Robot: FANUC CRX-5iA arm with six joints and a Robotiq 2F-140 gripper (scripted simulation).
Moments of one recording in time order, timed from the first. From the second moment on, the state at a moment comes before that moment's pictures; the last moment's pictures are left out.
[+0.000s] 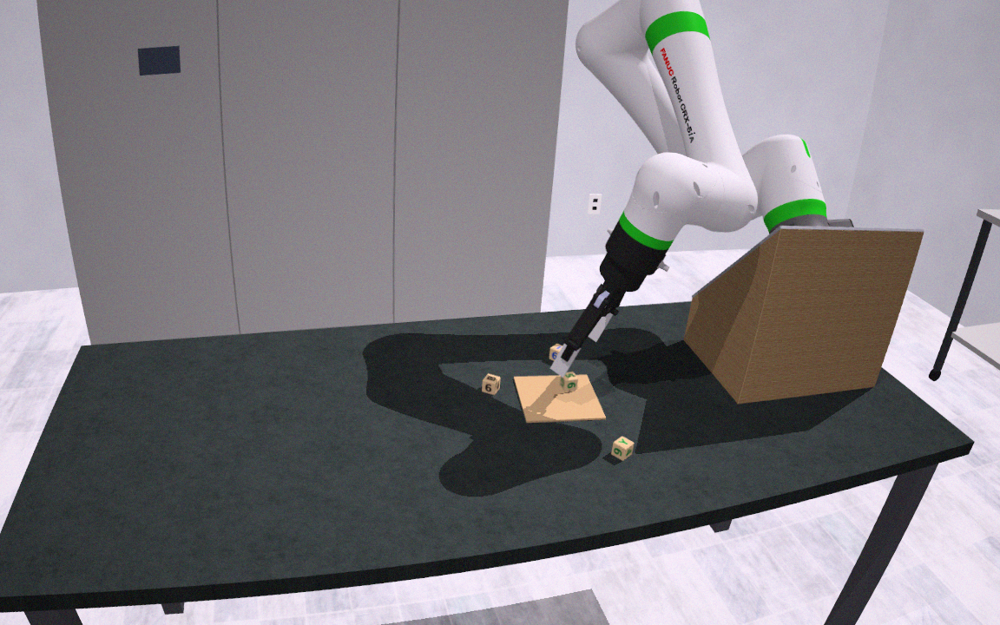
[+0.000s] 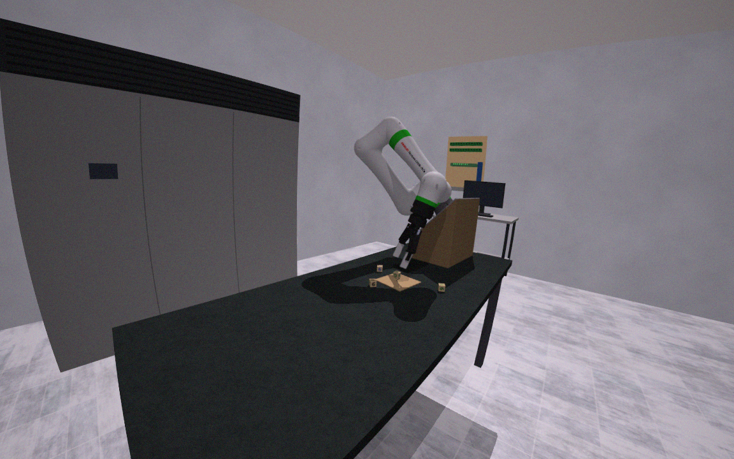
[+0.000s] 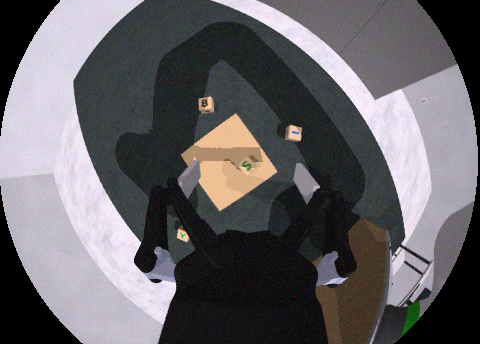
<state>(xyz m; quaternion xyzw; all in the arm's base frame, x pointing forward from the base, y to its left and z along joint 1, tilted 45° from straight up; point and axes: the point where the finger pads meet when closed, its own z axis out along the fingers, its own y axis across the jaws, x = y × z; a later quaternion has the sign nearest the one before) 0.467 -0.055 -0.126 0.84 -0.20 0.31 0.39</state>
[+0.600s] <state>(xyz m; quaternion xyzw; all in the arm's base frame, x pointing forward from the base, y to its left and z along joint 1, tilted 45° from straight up) 0.503 -0.074 -0.064 0.83 -0.23 0.28 0.42</state>
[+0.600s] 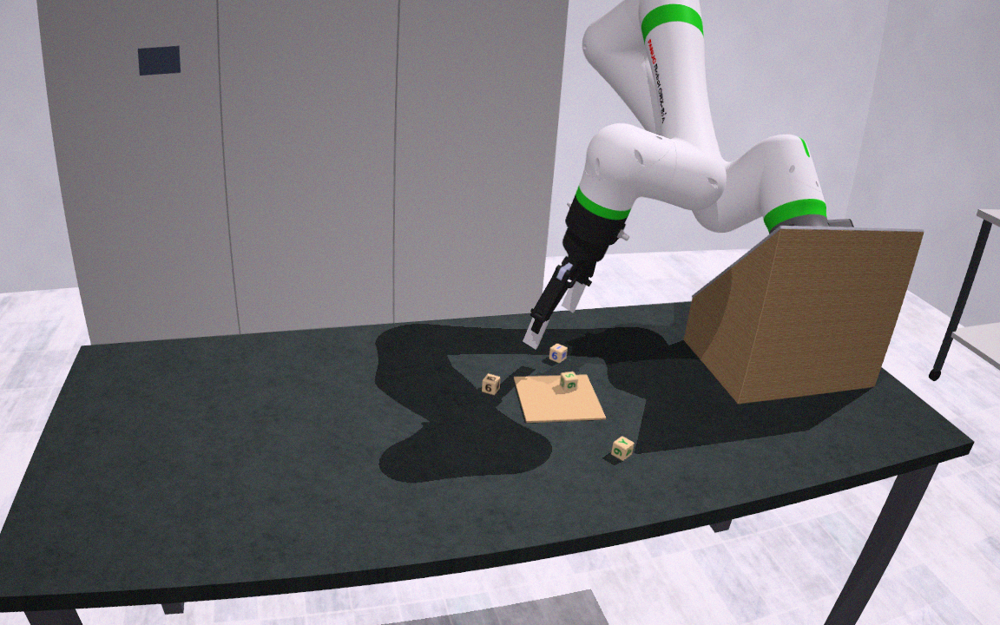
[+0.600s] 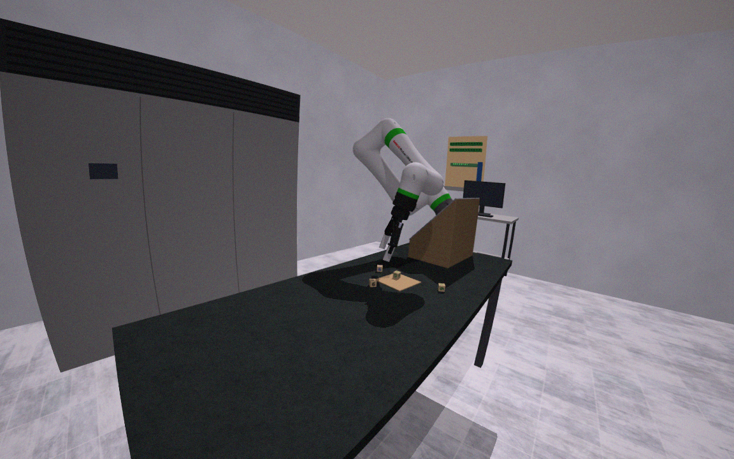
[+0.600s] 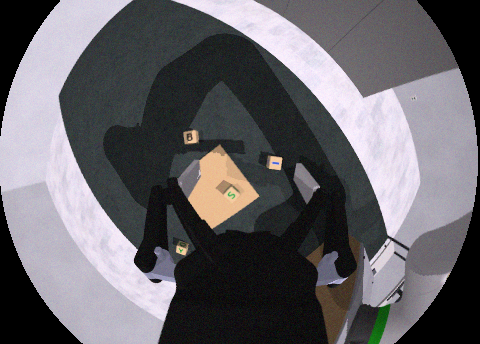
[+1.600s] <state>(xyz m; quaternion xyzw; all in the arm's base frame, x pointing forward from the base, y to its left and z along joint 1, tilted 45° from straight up) 0.518 -0.101 0.085 0.89 -0.26 0.08 0.36</state>
